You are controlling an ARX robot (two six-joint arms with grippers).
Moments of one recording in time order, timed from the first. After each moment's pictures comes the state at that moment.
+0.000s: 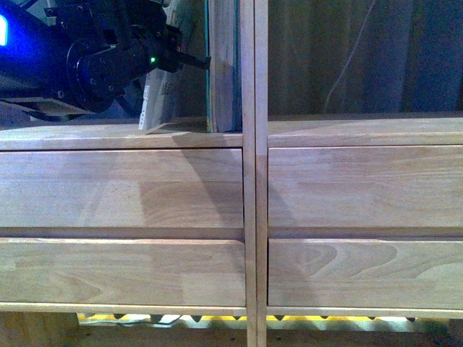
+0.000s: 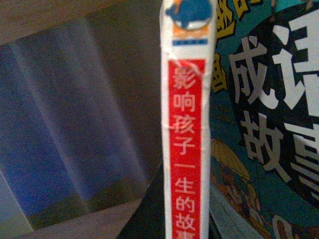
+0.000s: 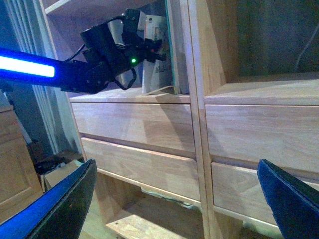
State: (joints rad) left arm -0.25 2.26 1.99 0.64 0.00 0.37; right arm -0.07 0.16 0.08 0.38 -0.52 0.29
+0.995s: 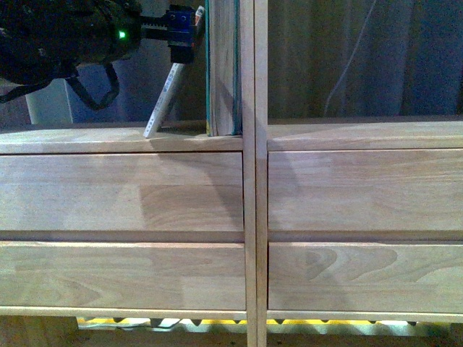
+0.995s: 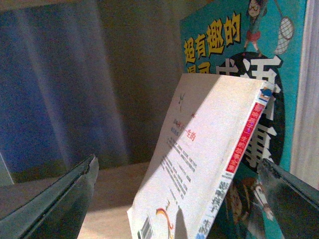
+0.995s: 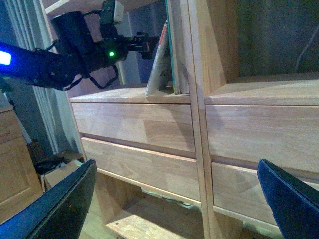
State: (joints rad) left arm -0.26 1.96 1.61 0.62 0.00 0.17; right arm -0.07 0.16 0.08 0.38 -0.52 0.29
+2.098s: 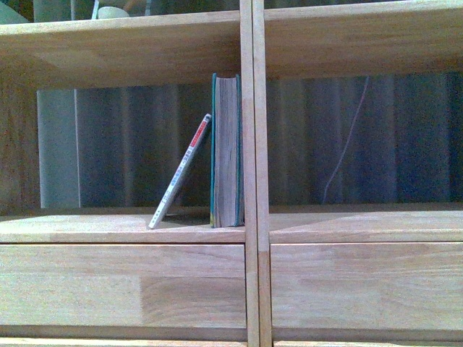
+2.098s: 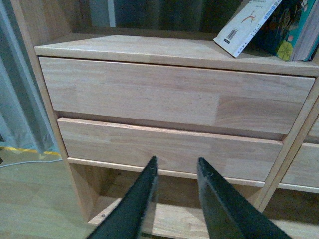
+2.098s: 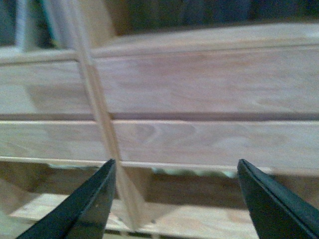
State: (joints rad) left arm 0.00 0.59 0.32 0.26 0.00 -0.01; right arm -0.01 0.11 0.12 -0.02 0.00 0.04
